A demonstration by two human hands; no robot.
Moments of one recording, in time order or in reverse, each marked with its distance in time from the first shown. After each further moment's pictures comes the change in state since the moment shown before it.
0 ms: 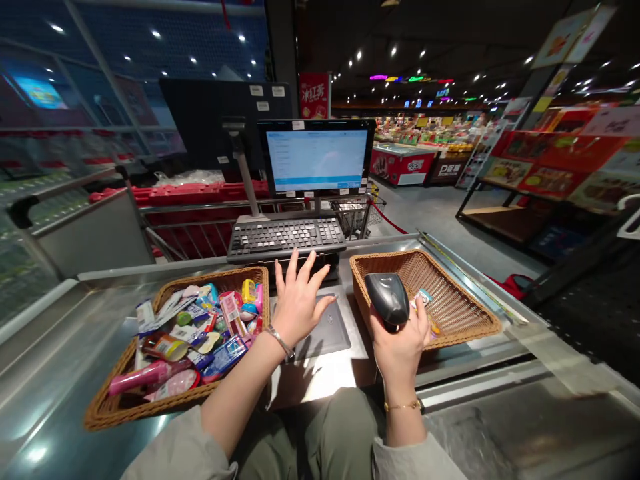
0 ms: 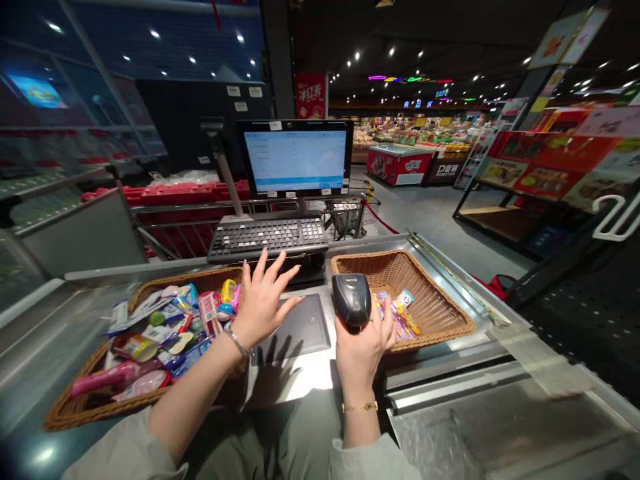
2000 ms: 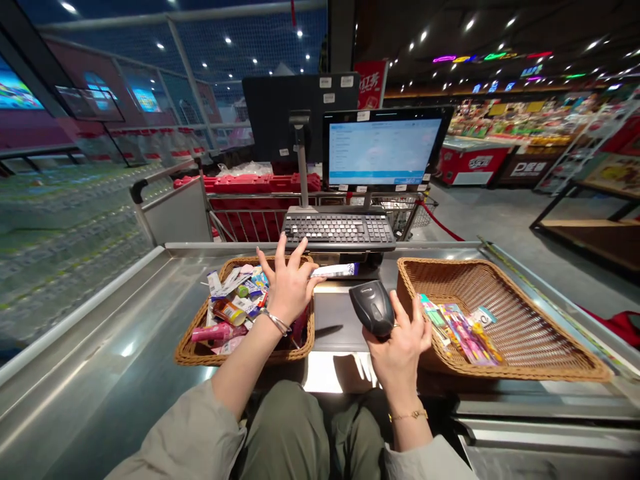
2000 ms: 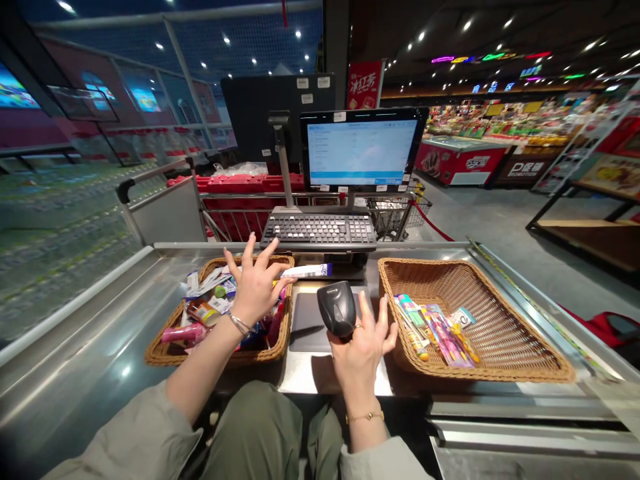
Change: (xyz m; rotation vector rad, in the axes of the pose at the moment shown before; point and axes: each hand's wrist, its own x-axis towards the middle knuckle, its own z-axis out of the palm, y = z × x) left_hand -0.039 -0.076 -0.040 0.231 0.141 -0.210; right_hand -0.050 -0.043 0.032 -0.007 -0.253 -0.390
